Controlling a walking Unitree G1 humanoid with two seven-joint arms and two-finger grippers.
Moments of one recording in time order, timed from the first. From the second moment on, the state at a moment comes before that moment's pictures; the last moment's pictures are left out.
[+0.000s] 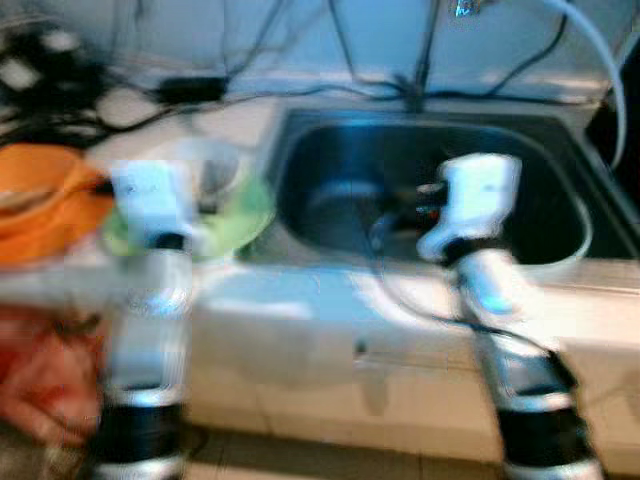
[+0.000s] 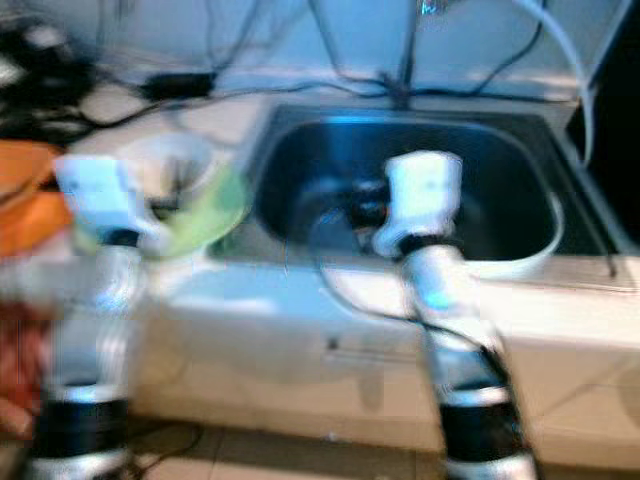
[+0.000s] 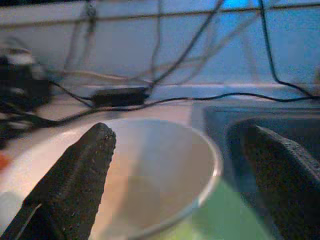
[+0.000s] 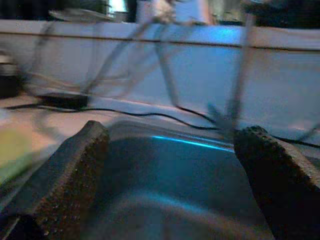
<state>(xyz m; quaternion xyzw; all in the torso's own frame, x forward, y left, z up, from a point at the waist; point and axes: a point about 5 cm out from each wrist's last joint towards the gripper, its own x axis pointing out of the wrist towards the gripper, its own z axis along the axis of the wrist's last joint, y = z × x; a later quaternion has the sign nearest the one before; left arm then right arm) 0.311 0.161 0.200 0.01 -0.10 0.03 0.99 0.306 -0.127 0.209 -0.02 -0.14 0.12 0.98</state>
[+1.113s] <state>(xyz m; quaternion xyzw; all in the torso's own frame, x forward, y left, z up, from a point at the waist) 0.330 0.164 0.204 0.06 -0.02 -0.04 1.00 0.305 -0.099 0.203 -0.04 -0.06 0.26 0.96</state>
